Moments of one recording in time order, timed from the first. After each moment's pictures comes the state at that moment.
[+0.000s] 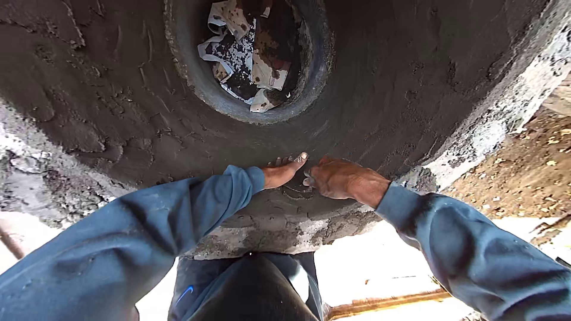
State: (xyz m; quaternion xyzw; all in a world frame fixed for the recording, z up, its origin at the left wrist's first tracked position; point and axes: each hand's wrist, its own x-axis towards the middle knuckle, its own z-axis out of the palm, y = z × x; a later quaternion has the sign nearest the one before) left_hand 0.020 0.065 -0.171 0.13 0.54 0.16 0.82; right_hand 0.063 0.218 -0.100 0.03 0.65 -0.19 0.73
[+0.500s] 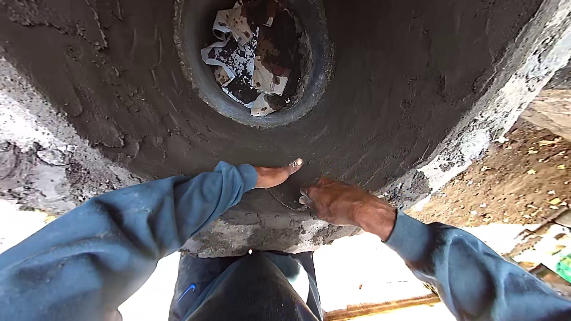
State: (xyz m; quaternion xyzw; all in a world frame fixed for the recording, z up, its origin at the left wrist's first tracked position) left_hand -0.015 0.048 -0.152 0.19 0.51 0.15 0.82; right_hand 0.060 0.189 -0.061 0.03 0.63 -0.23 0.74
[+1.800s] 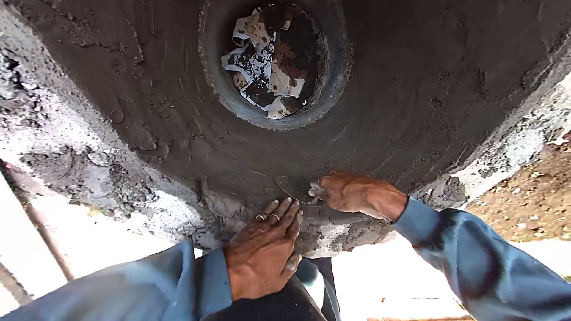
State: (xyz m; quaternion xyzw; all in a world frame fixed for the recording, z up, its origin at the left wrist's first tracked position) left_hand 0.006 -0.026 -0.041 0.46 0.55 0.10 0.69; right_hand 0.056 0.192 -0.094 0.04 0.64 -0.28 0.71
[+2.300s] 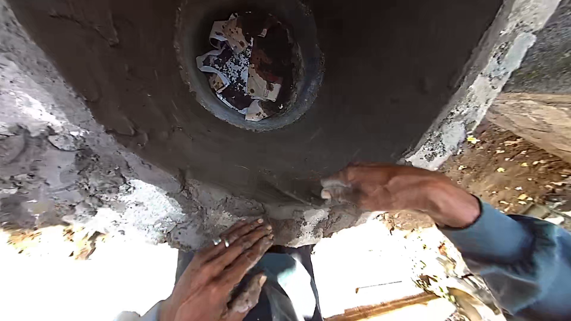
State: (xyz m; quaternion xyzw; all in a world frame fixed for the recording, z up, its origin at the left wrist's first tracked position) left_hand 0.050 -0.124 -0.030 0.39 0.69 0.47 0.39; right_hand 0.050 0.231 0.003 0.07 0.69 -0.33 0.63
